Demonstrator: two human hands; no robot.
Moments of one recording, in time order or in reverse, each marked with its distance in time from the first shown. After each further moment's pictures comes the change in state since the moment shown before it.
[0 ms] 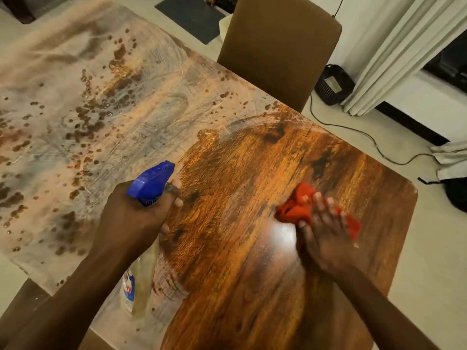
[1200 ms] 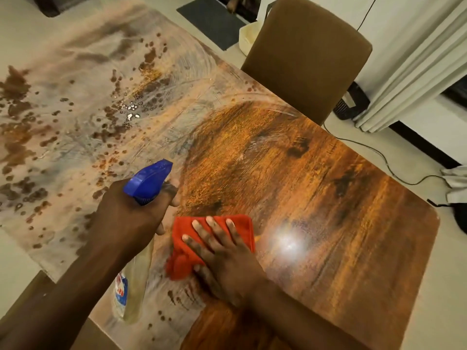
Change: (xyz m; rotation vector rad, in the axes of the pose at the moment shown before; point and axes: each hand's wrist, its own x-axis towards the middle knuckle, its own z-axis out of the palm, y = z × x) left_hand 0.026 -0.020 -0.048 0.033 0.079 -0.031; right_hand 0.007 -0.233 0.058 -0.127 -0.099 -0.746
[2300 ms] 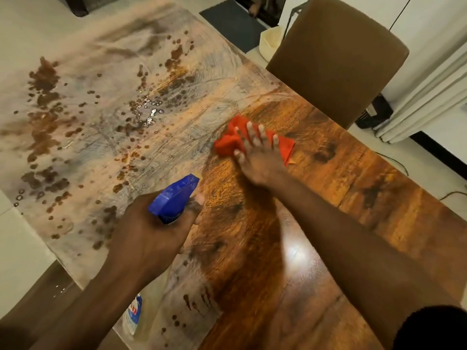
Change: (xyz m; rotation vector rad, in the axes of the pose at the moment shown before) left_hand -0.015 -0.028 0.000 -0.006 -0.041 0.003; right_hand 0.173 0.135 -0.102 -0.035 0.035 0.361
